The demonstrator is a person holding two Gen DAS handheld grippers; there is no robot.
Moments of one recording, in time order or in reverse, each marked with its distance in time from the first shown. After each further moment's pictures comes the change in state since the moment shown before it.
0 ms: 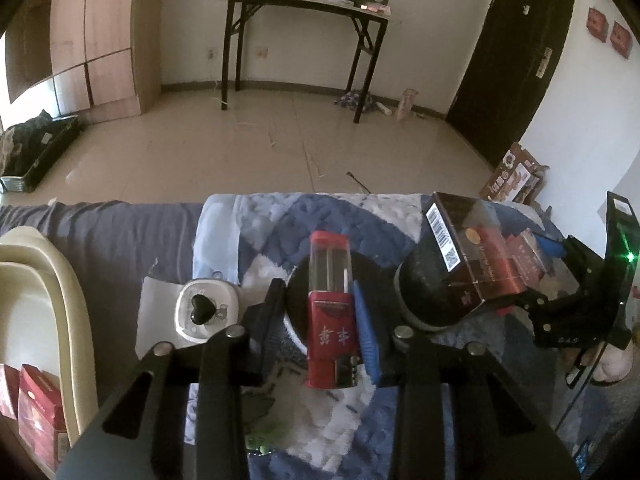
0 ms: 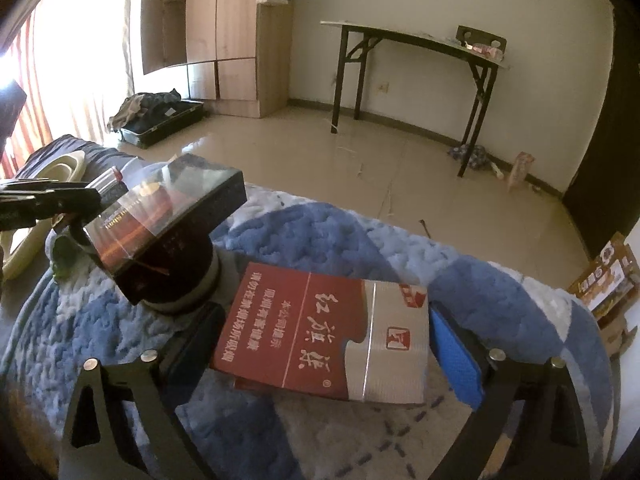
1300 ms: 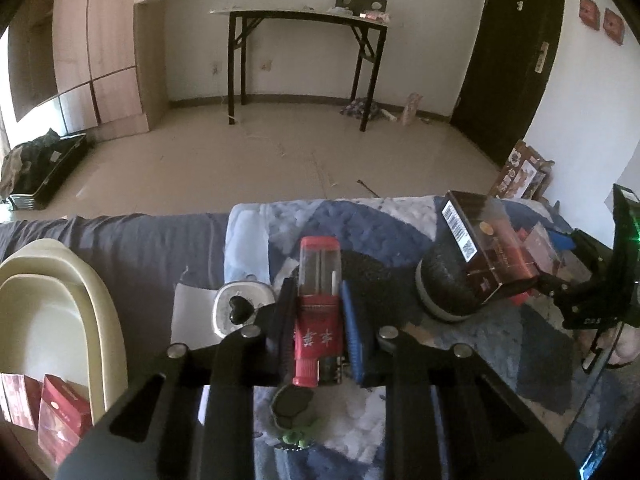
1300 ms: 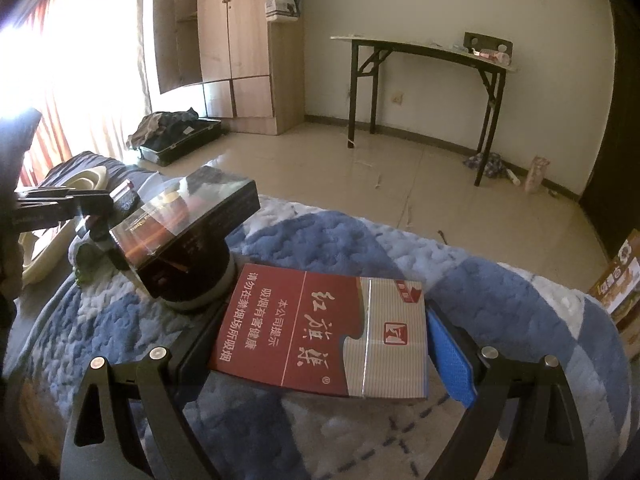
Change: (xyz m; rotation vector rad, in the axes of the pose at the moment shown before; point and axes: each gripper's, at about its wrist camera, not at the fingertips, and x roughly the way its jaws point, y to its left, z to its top) left arm -0.009 0.012 -0.006 0.048 -0.043 0.041; right arm -0.010 -0.008 -0.010 0.036 -0.056 0.077
